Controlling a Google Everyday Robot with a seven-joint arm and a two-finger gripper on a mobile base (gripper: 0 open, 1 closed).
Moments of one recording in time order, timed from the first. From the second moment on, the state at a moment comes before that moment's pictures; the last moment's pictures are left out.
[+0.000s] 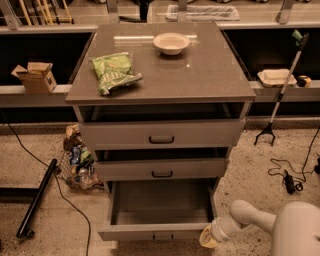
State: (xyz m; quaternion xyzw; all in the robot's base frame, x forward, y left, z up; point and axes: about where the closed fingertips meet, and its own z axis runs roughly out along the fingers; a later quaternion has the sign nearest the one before) arm 0.441 -0.204 0.177 -0.66 0.69 0.26 0.16
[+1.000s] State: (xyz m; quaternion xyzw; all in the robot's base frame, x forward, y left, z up) arm 0.441 -0.204 0.177 -0.66 0.69 0.26 0.16
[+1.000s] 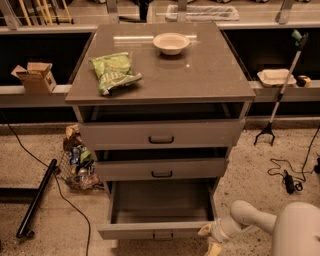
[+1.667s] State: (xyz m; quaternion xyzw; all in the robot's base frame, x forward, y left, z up) arm 0.445 -0.203 0.171 -0.66 0.68 0.27 0.16
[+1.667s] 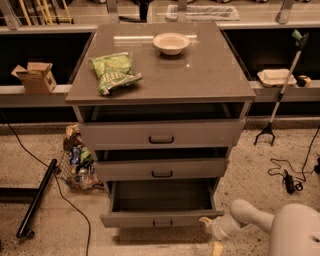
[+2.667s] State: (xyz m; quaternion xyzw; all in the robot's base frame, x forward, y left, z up) arm 0.522 -0.198 0.159 -0.69 0.66 0.22 0.21
